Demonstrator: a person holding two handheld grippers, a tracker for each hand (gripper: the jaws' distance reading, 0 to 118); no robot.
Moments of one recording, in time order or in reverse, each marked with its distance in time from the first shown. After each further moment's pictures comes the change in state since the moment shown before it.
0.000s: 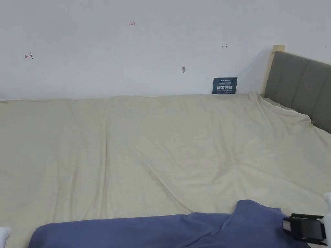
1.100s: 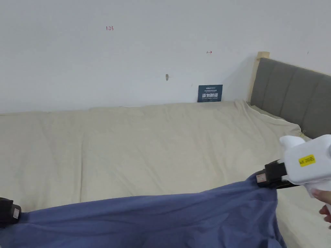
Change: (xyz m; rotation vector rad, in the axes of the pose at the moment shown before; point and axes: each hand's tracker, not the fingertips) left arm -0.013 0.190 -0.060 -0.014 -0.014 -0.017; right arm -0.028 0.161 -0.054 -0.097 0.173 0.027
